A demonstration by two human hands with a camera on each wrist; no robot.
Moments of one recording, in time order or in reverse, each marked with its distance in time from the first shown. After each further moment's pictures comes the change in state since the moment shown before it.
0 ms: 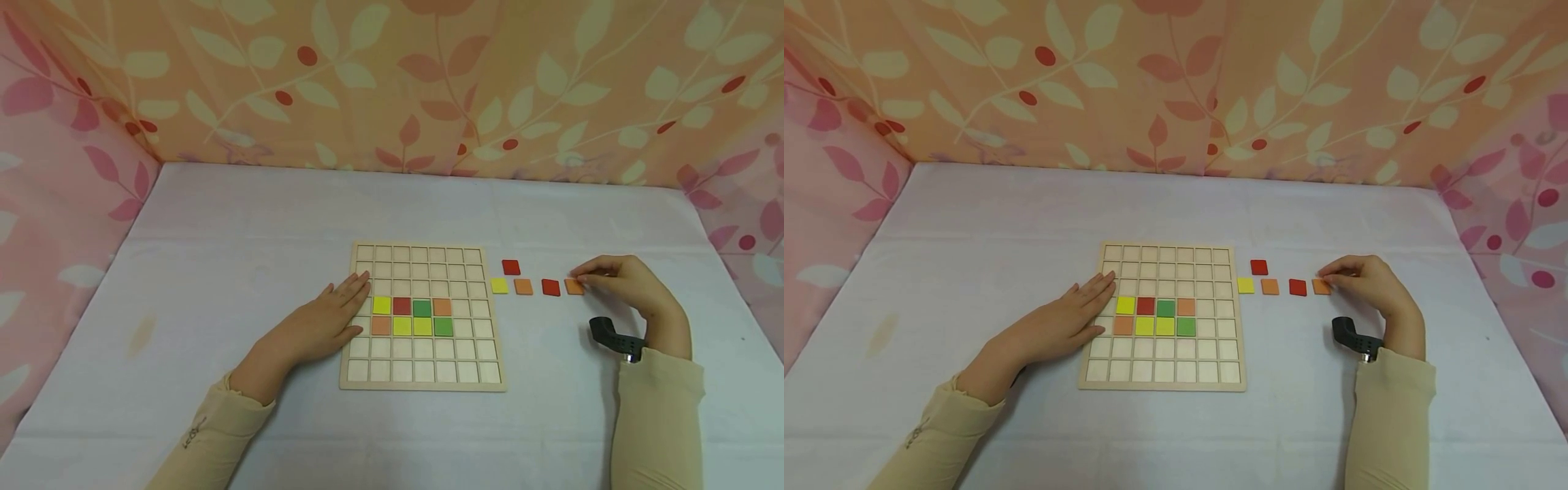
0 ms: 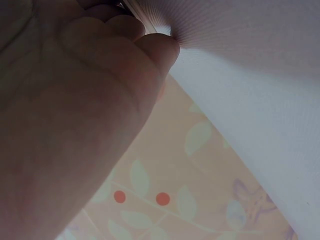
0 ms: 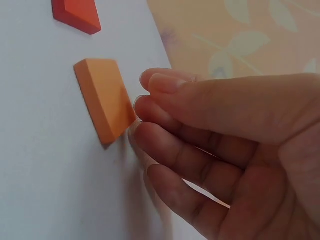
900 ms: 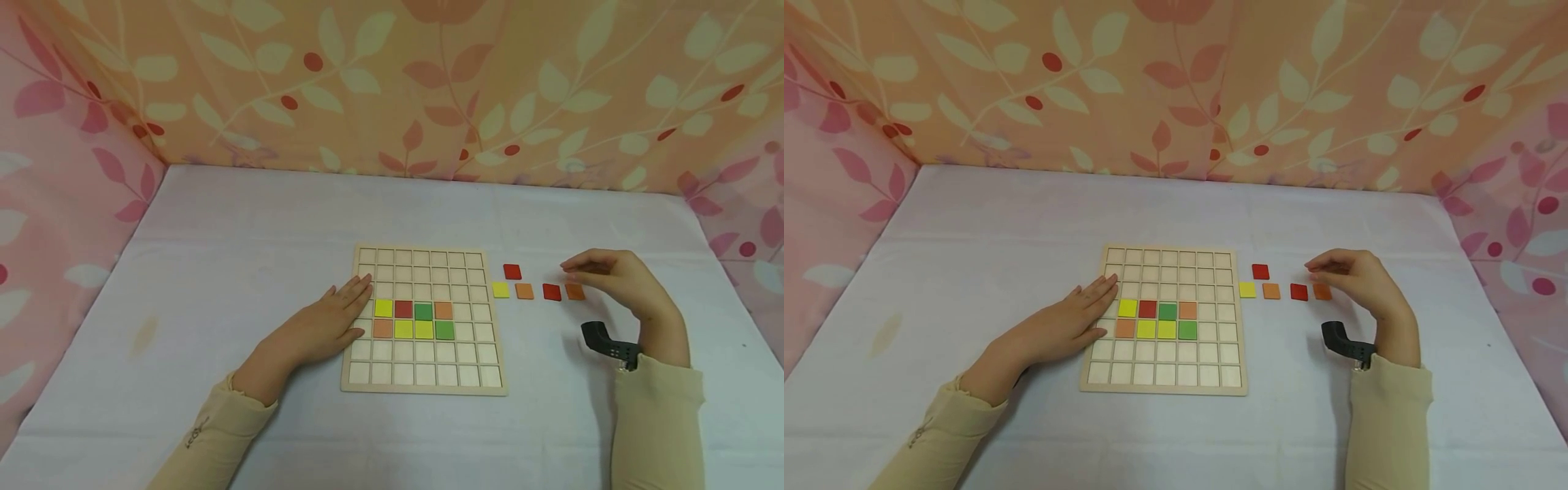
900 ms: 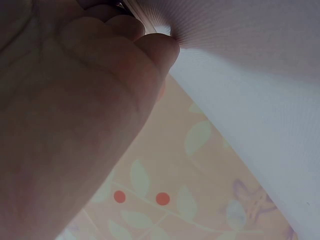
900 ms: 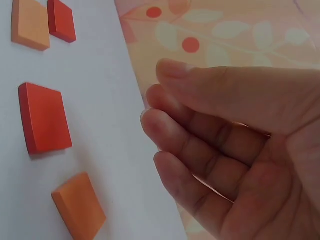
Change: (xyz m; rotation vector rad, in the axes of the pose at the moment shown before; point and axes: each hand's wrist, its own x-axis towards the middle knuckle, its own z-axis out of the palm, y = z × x) left_hand 0.001 -0.001 0.002 0.010 -0.007 -0.008; right_hand -0.003 -0.042 0.003 -0.006 0.044 -0.081
